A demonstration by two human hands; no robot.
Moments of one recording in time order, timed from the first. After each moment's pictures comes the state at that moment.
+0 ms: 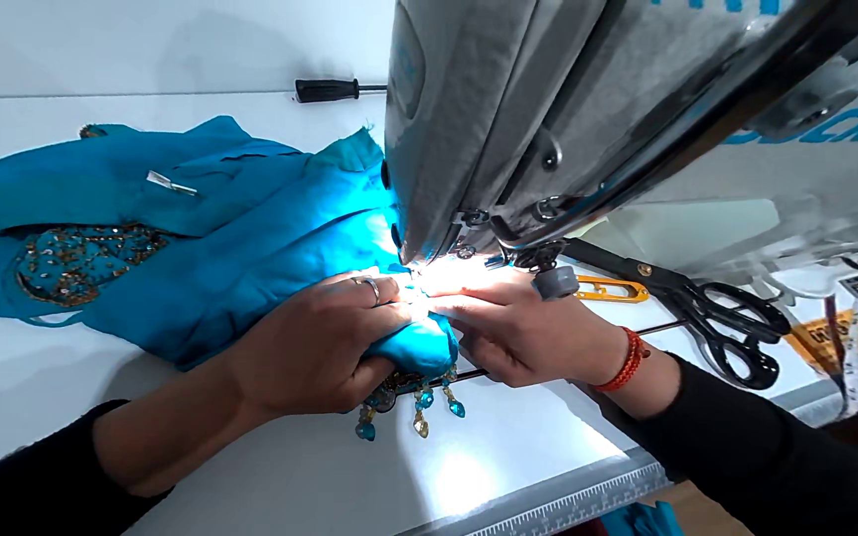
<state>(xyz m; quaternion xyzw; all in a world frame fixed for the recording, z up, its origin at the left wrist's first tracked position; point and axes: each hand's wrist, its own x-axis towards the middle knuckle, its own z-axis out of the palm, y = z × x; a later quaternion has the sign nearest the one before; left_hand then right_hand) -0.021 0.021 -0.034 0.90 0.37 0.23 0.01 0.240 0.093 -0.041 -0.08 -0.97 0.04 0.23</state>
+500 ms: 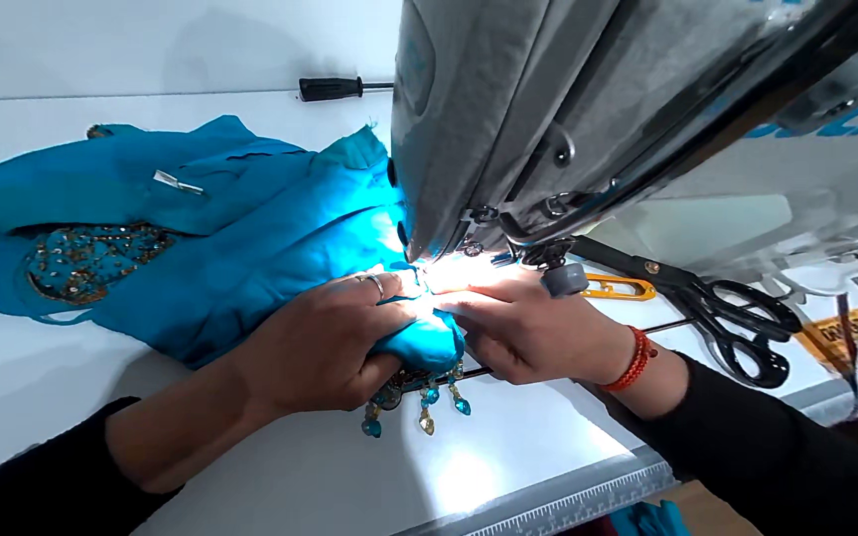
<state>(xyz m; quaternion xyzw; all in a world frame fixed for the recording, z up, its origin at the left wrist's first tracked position) -0.020 0.019 -0.035 0.90 0.38 0.22 0.00 0.239 0.091 -0.040 -0.10 -0.97 0.03 0.22</state>
